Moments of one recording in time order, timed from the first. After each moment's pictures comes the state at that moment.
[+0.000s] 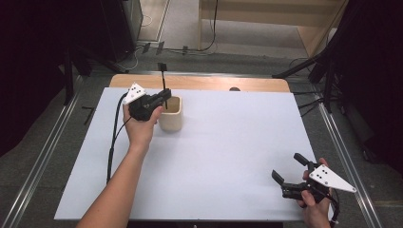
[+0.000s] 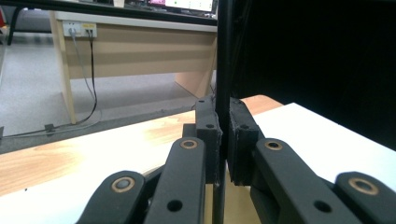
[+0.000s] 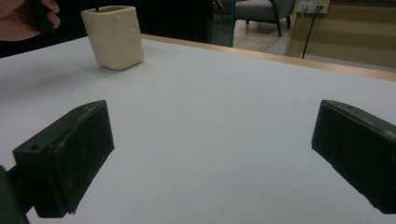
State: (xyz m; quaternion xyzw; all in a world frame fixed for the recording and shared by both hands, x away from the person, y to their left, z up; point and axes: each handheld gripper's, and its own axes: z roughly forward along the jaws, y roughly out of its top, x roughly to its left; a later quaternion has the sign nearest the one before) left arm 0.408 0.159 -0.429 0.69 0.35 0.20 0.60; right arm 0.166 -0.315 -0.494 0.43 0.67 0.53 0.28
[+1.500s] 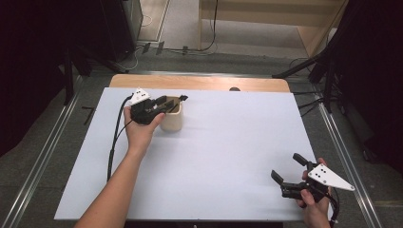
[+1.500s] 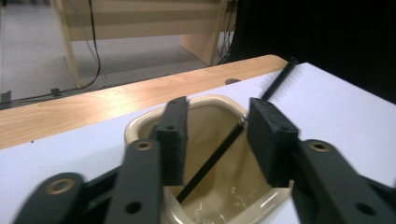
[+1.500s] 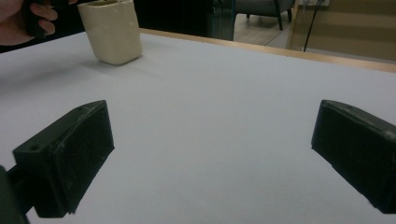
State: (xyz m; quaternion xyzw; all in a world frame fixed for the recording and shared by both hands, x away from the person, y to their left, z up) left arm 0.407 0.161 -0.441 0.73 0.37 0.18 0.54; right arm 0.169 -0.315 -0.496 0.44 0.68 0.53 0.28
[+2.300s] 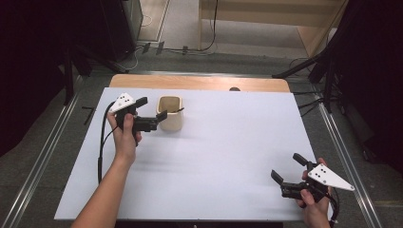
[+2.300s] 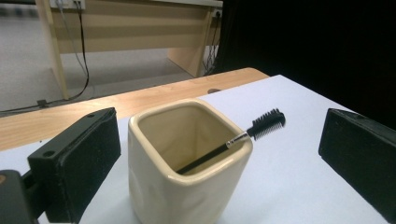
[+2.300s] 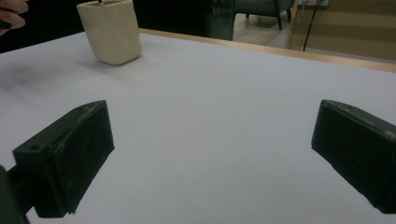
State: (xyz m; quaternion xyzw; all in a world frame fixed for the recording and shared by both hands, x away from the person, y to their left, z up) left arm 0.372 0.192 -0.422 0.72 0.35 0.17 0.57; right arm 0.169 -0.314 -0.496 0.44 0.67 0.53 0.28
